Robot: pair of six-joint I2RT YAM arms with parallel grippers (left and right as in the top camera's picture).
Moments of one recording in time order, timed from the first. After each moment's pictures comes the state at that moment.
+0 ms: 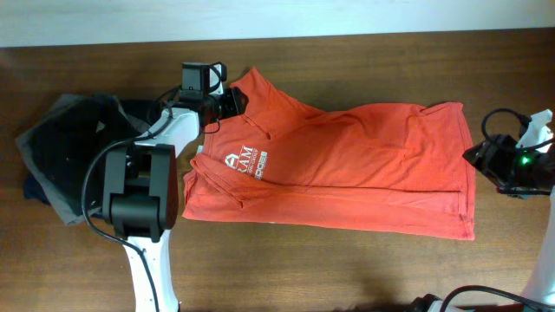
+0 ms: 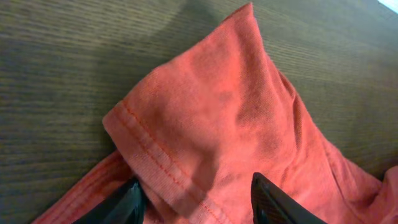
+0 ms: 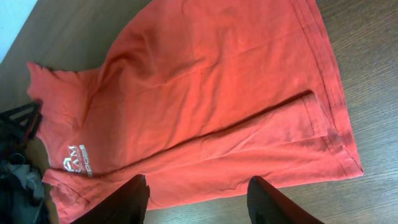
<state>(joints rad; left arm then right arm) -0.14 2.27 1.55 -0.13 0.37 -0.36 -0.59 1.39 1.37 -1.22 -0.45 0.09</state>
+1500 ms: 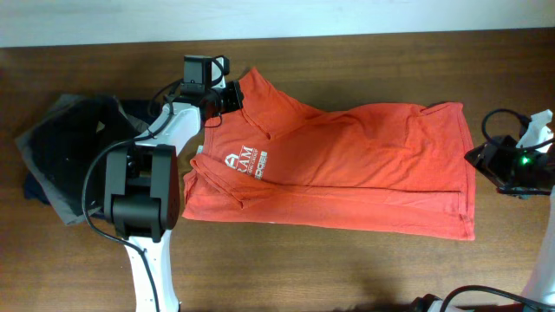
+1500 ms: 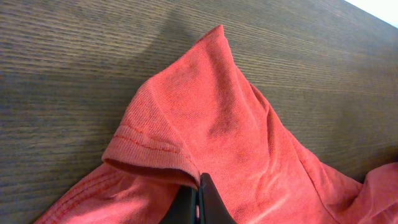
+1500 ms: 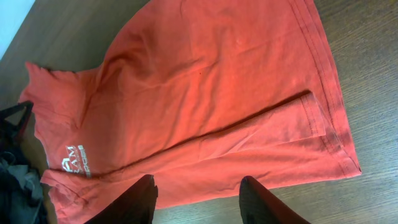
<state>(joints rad) -0.15 2.27 1.61 -0.18 0.38 -0.35 -0.59 1.39 1.37 -1.22 -0.44 0.09</state>
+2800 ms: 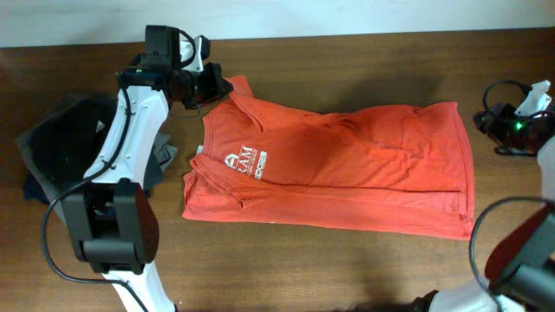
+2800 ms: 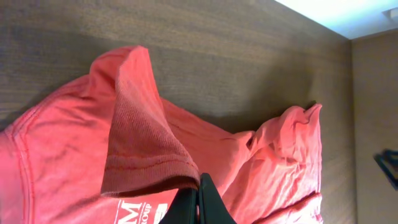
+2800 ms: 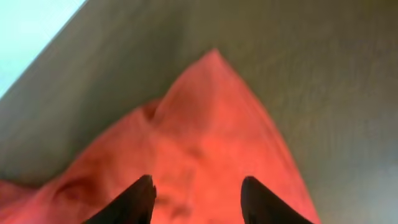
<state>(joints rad) -0.08 2.02 1.75 -0.70 0.57 -0.36 -0.59 1.79 1.37 -0.60 -0.44 0.14</state>
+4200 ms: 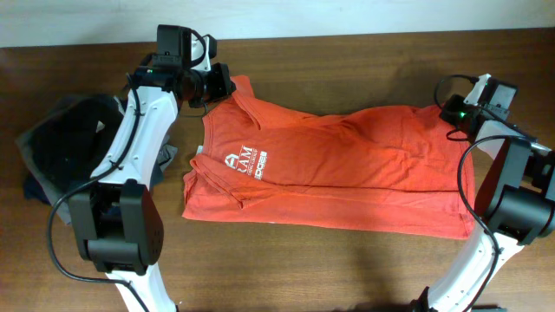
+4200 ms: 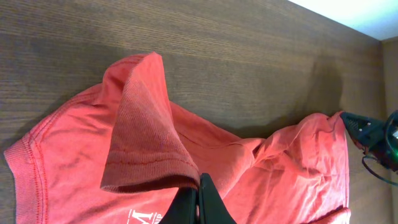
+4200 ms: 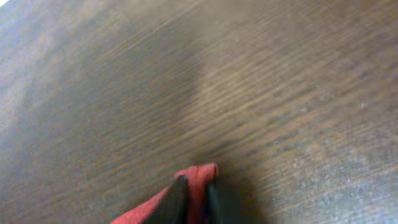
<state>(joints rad) -0.13 2.02 1.75 -0.68 0.45 -0.35 -0.42 2.21 1.38 0.00 -0.24 0.20</state>
